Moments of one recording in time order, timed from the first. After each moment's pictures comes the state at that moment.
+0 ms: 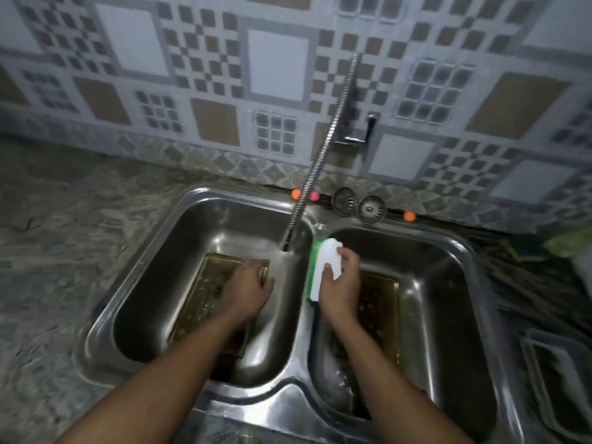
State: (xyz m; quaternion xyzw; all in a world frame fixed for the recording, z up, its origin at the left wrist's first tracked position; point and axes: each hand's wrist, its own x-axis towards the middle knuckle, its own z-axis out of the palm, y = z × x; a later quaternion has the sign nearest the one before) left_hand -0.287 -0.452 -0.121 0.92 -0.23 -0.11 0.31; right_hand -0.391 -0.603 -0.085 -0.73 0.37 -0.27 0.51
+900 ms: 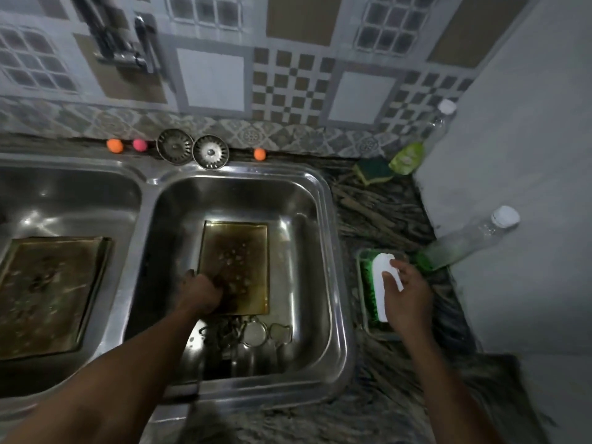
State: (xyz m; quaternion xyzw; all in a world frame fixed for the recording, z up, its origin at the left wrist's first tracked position) left_hand -0.400 -0.640 -0.300 0.93 -0.23 -0.30 0.04; right_hand -0.712 -0.873 -0.096 -0.72 0.55 -0.22 0.36
